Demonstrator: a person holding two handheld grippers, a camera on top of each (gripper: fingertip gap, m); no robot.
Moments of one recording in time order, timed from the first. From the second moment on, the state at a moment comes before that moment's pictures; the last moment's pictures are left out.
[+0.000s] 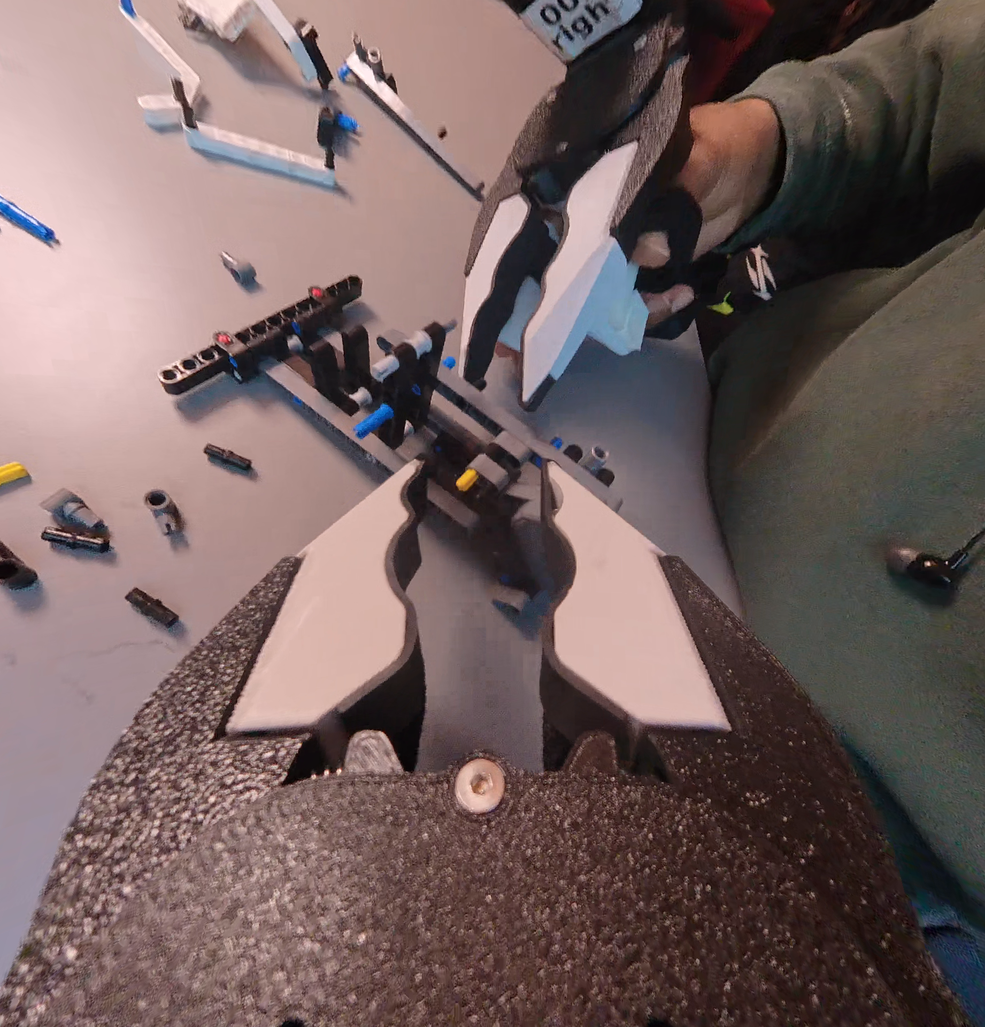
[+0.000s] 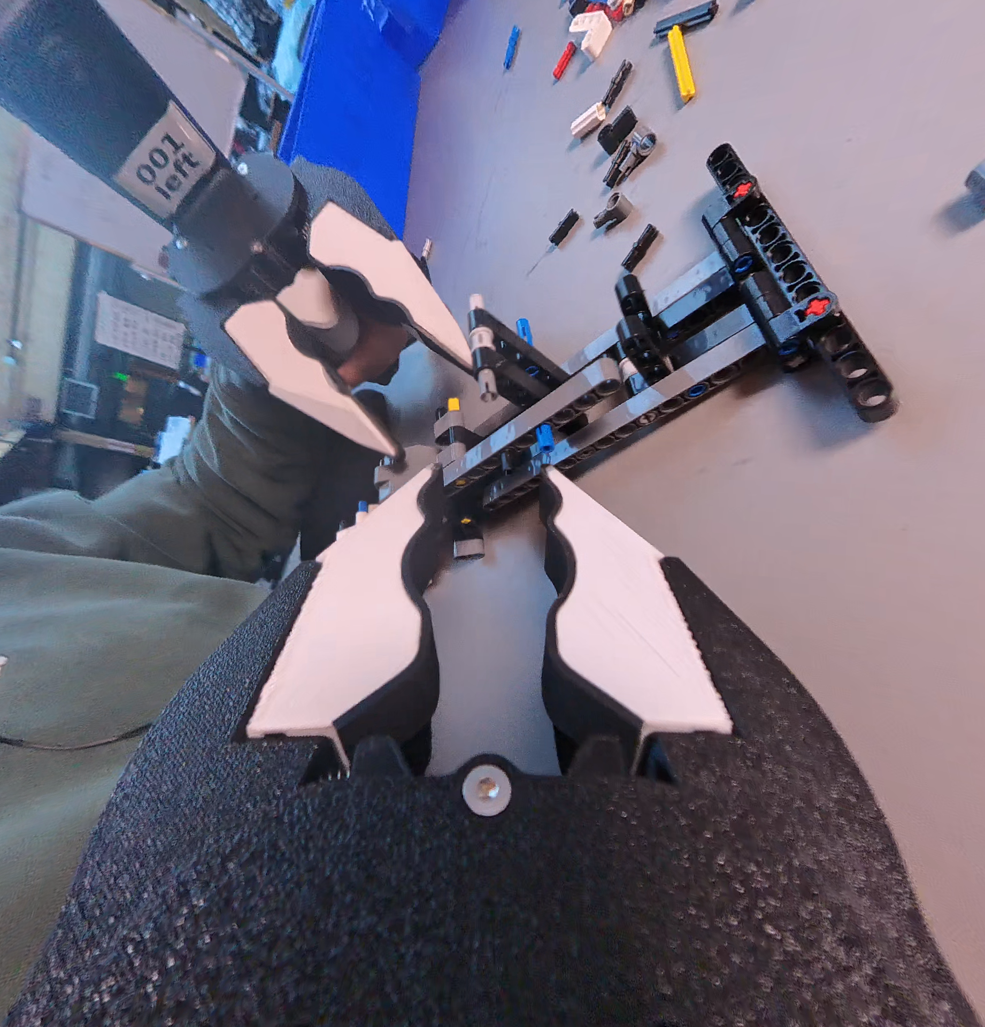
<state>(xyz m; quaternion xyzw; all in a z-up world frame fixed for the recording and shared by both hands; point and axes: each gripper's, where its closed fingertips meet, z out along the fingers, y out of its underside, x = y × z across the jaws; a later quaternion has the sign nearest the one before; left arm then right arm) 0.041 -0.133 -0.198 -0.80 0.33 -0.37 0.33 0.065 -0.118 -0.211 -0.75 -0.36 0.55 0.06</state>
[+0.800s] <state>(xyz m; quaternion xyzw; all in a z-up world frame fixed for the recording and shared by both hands) 0.053 -0.106 -0.172 -0.77 0.21 -0.48 0.37 0.031 -0.084 -0.162 -0.58 -0.44 0.69 0.05</state>
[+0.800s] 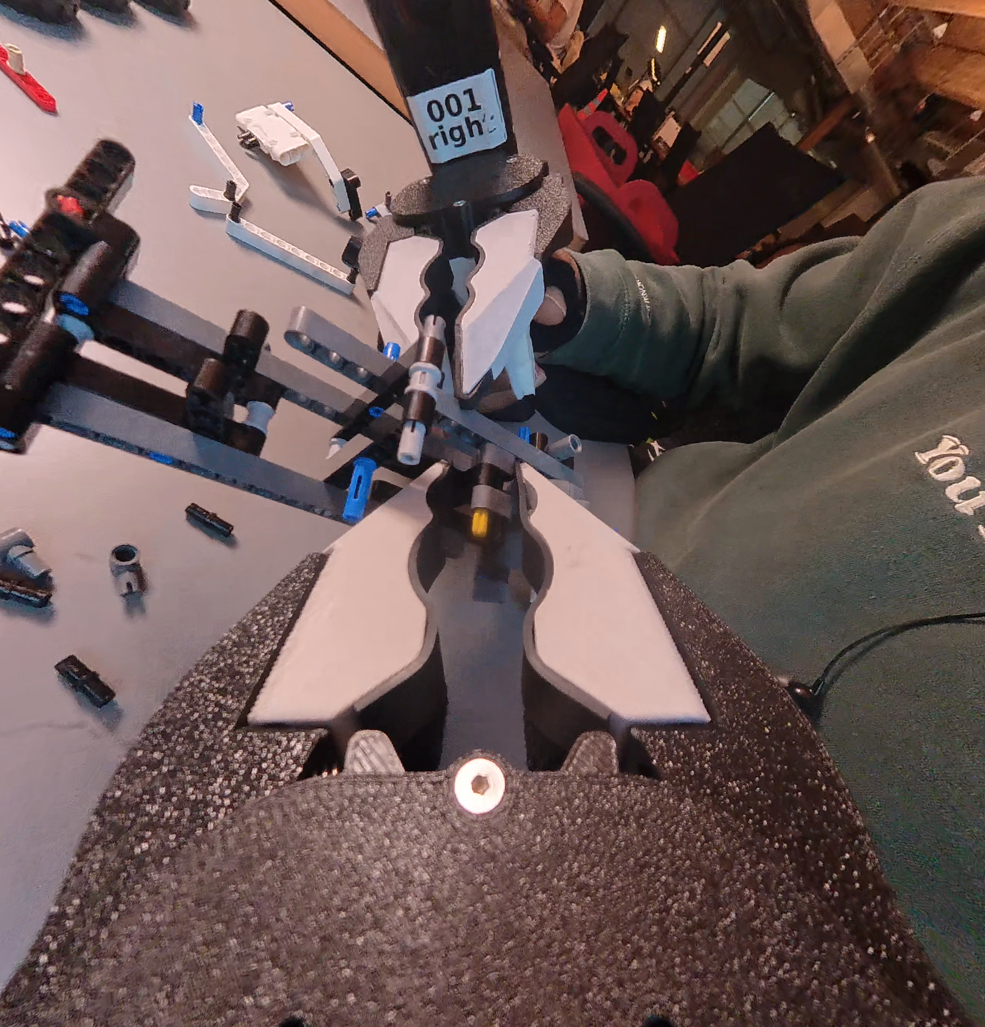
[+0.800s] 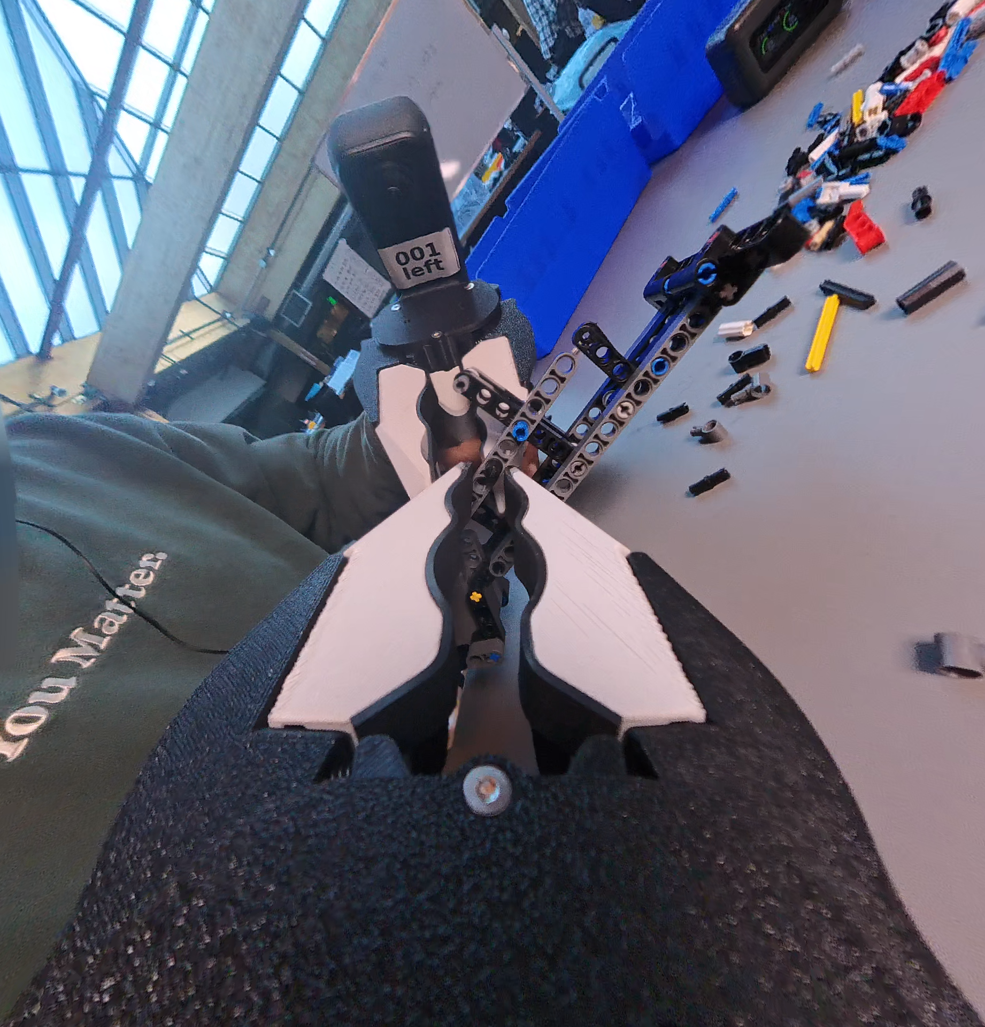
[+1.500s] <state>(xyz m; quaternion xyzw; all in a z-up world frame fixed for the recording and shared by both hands) 0.055 -0.119 -0.205 -0.80 0.33 -0.33 0.37 0.037 -0.111 -0.202 -0.64 -0.40 0.63 -0.18</state>
